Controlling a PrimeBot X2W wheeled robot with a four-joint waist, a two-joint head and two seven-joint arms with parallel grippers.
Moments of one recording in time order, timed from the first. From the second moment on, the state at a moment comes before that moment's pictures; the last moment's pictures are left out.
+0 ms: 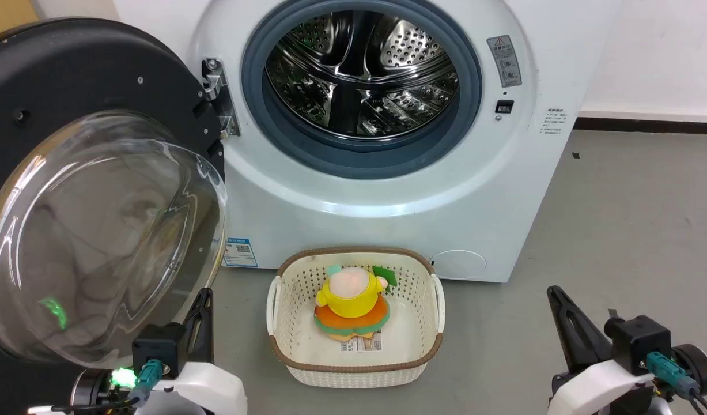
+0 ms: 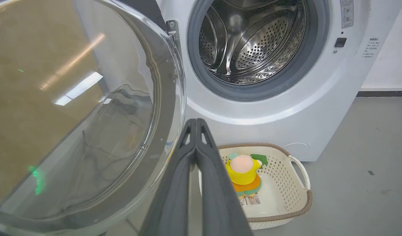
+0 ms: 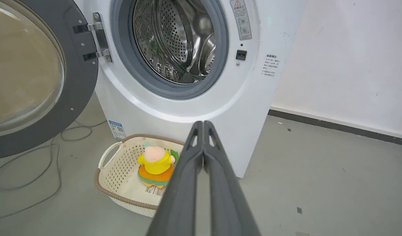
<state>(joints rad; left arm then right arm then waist) 0.02 0.05 0.00 0.00 0.00 0.00 0.00 0.01 -0.05 0.00 0.00 0.01 0.13 0.00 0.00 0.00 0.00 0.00</state>
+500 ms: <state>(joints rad) 0.02 0.05 -0.01 0.01 0.00 0.01 -0.01 0.01 -0.06 0.00 0.01 0.01 0.13 -0.01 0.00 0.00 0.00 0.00</state>
